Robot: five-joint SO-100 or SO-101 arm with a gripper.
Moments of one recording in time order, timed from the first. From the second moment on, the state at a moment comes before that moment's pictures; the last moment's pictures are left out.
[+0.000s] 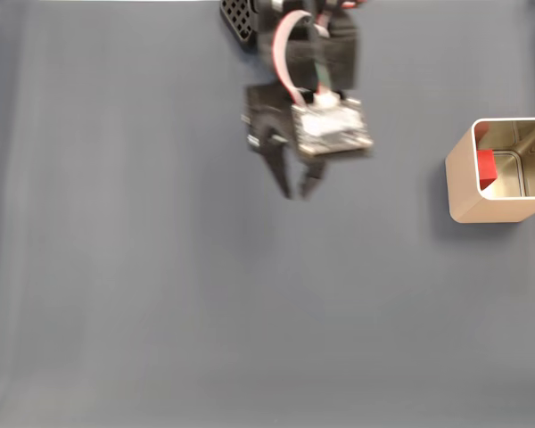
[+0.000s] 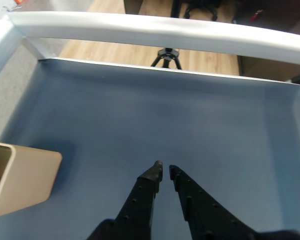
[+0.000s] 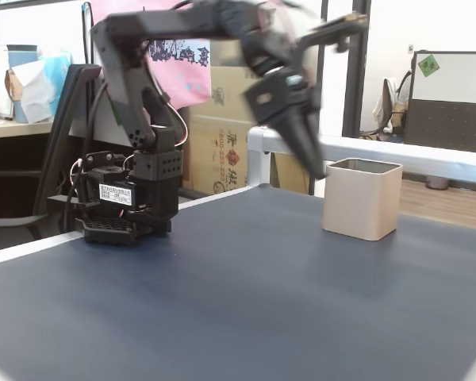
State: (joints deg) arm -5.8 124.2 120.5 51.2 -88.0
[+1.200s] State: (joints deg) arm 4.0 184.2 176.7 69.4 -93.6
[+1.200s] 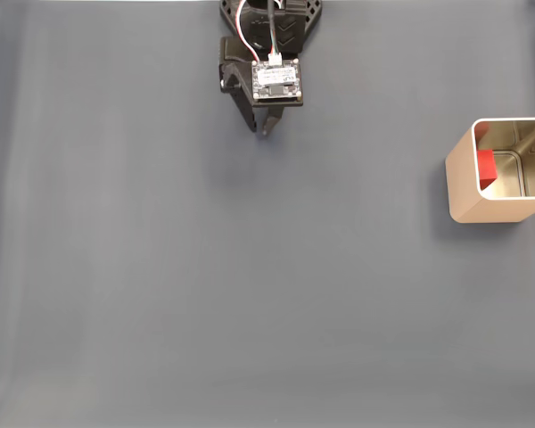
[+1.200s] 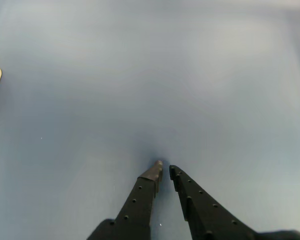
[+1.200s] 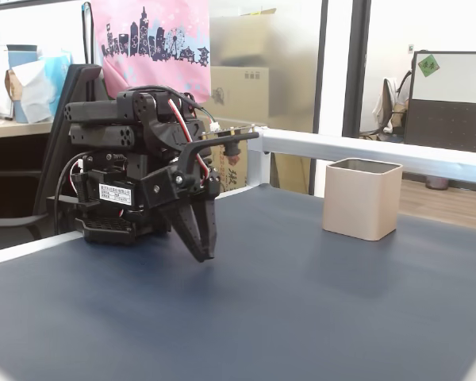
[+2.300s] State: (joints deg) arm 5.2 185.9 176.7 76.7 -91.3
